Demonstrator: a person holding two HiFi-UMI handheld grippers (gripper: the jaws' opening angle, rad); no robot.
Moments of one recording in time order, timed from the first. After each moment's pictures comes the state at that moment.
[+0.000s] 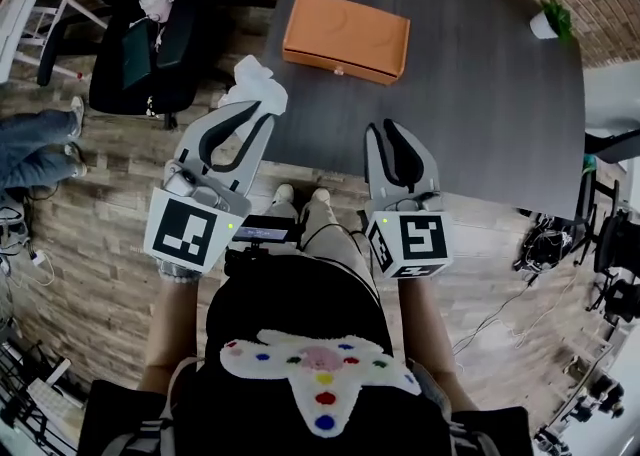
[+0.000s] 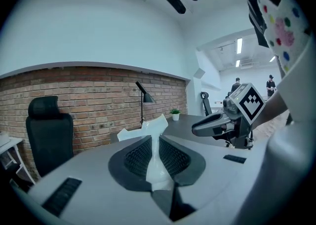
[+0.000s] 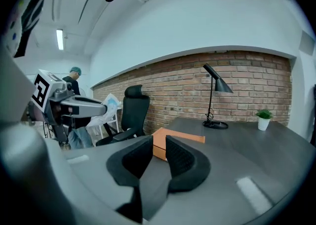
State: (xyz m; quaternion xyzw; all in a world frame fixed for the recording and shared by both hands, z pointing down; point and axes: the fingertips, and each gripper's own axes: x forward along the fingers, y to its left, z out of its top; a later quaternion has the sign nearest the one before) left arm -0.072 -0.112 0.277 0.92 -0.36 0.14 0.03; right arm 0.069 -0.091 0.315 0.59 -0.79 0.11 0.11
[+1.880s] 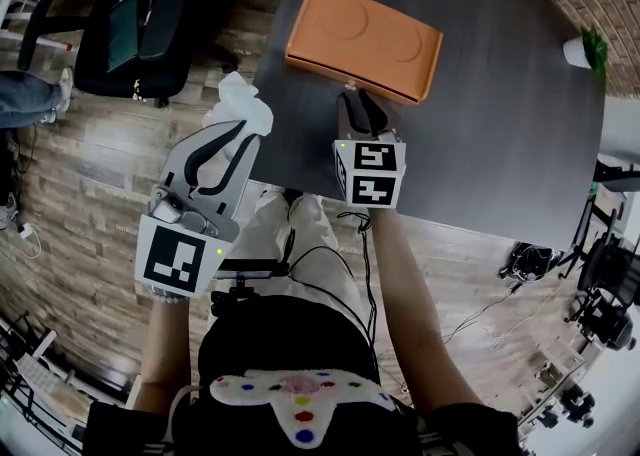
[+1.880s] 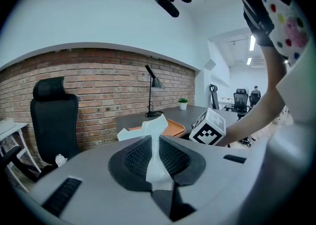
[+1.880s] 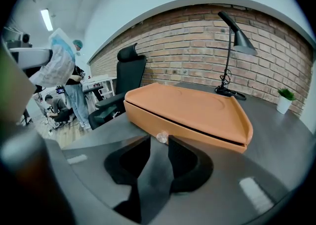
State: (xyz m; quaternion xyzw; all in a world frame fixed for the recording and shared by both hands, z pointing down) left arm -0.086 -0.164 0.360 0.90 -0.39 0.18 0.09; right arm 0.056 -0.225 0.510 0.55 -0.77 0.20 0.25
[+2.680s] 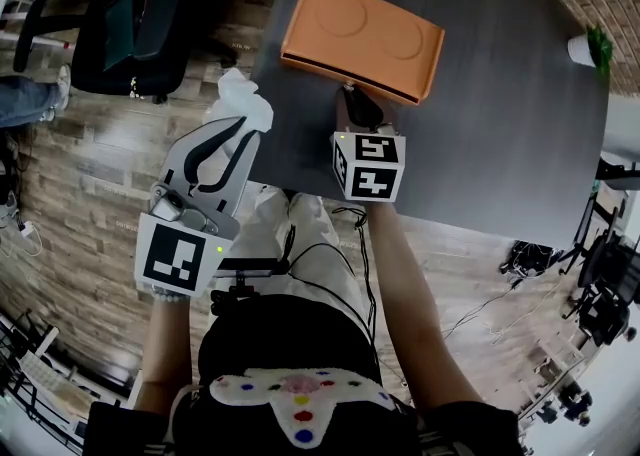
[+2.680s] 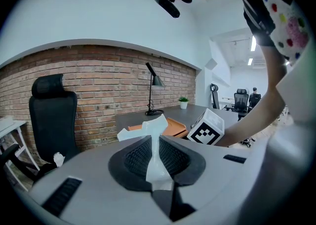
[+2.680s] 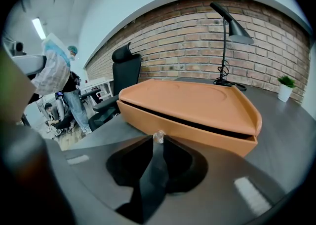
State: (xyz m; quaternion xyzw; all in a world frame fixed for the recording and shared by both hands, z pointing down) left arm -0.083 -0.168 0.368 0.90 -0.39 0.18 0.10; right arm 0.054 -0.229 0.523 0.56 -0.76 0.24 0.24
